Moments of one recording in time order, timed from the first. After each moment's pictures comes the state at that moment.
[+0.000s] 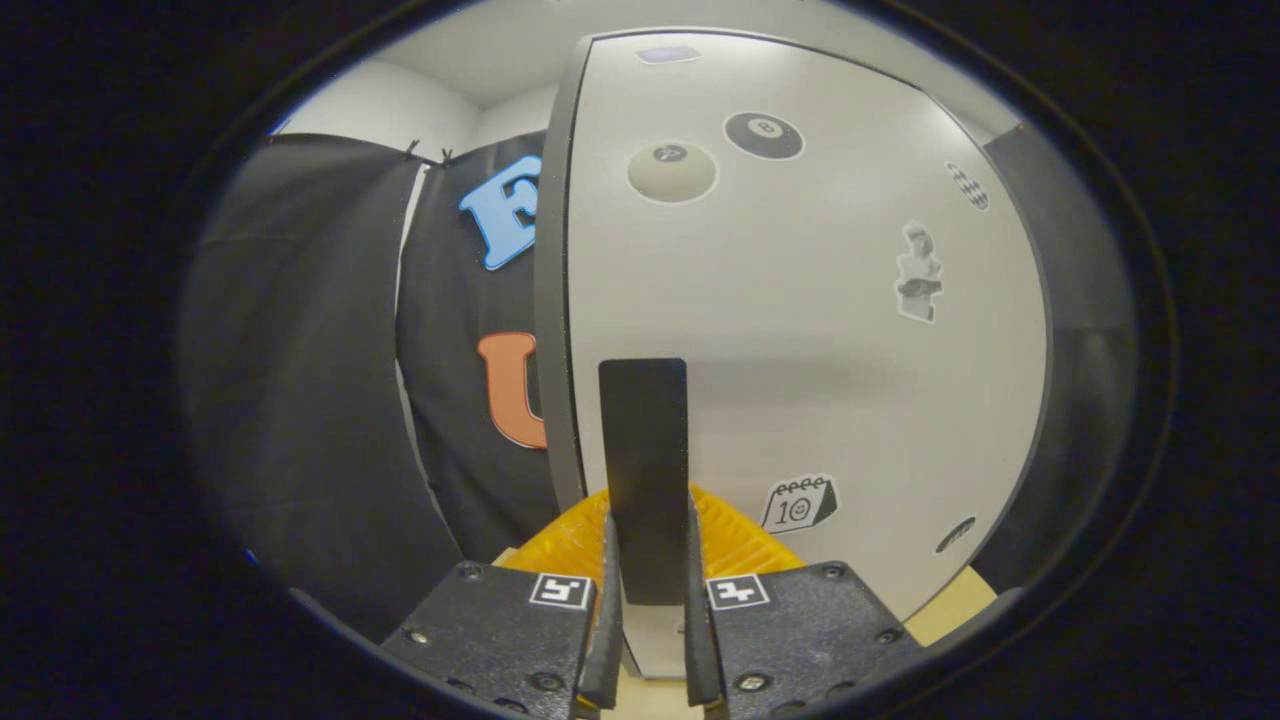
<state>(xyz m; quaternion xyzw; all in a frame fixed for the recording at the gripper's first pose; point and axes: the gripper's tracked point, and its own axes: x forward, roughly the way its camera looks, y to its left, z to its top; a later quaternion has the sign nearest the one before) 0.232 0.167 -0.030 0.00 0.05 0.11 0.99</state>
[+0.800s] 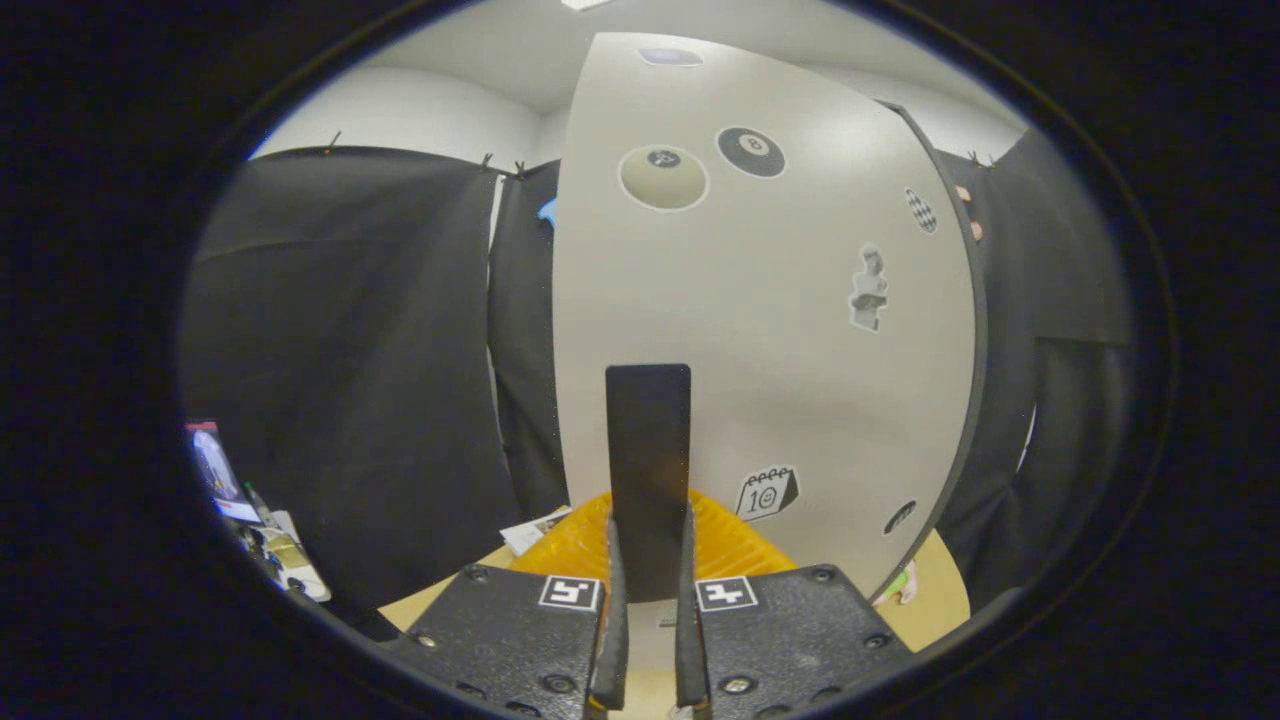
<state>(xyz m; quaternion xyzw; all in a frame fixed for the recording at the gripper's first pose) 0.126 0.122 -0.017 -0.01 0.06 0.23 0.97</state>
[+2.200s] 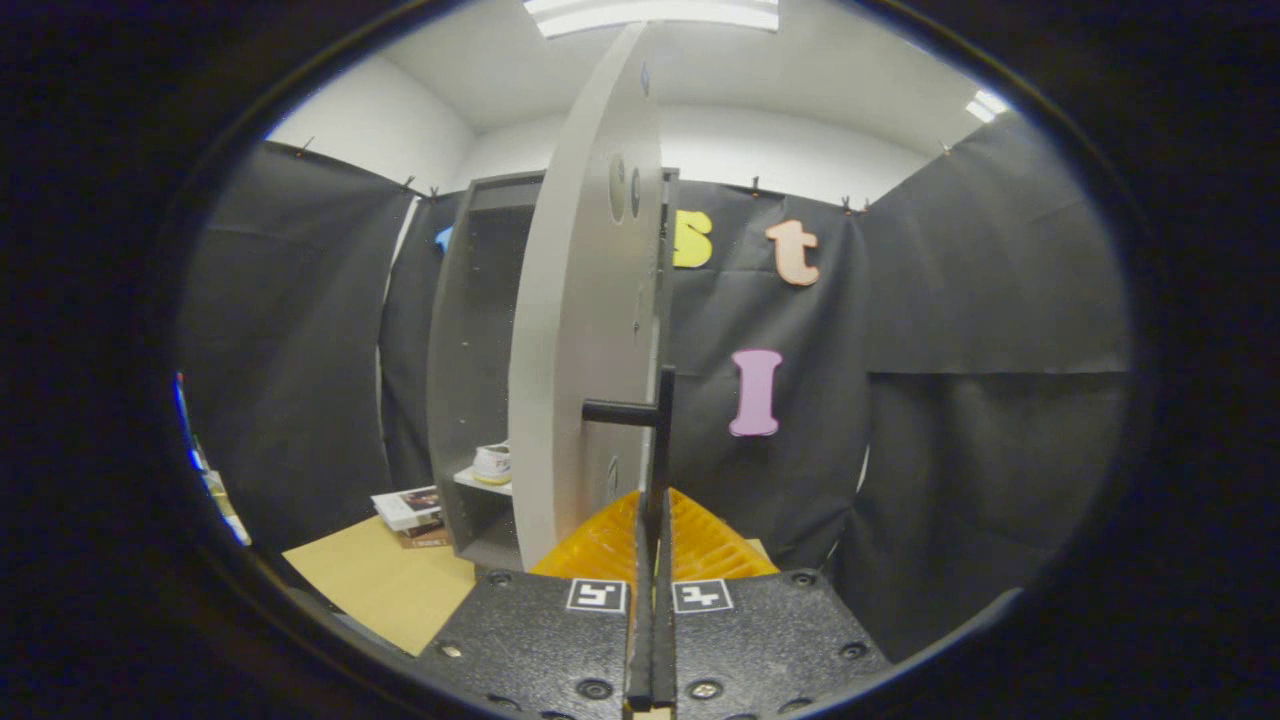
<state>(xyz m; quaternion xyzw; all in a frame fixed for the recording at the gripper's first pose) 0.105 -0.072 -0.002 -0.03 0.00 0.05 1.00</state>
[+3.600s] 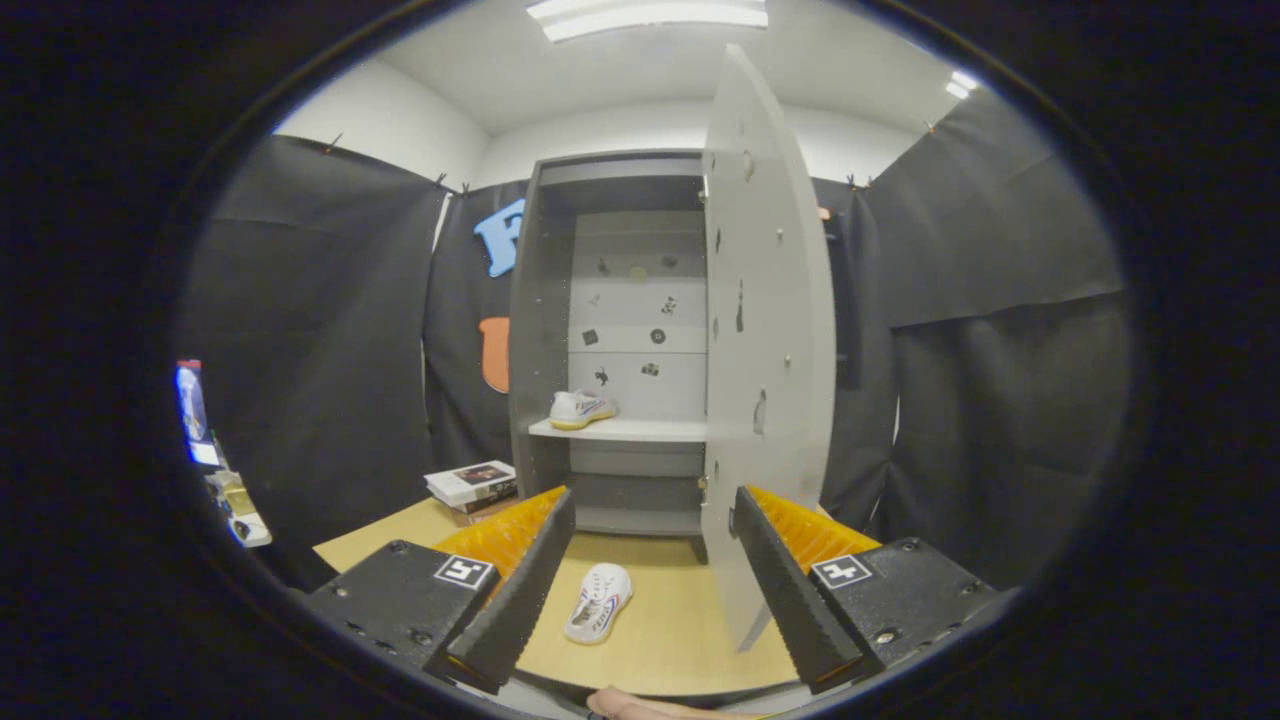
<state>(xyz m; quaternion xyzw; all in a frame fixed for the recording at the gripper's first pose) 0.025 0.049 -0.154 -0.02 0.02 0.09 1.00</state>
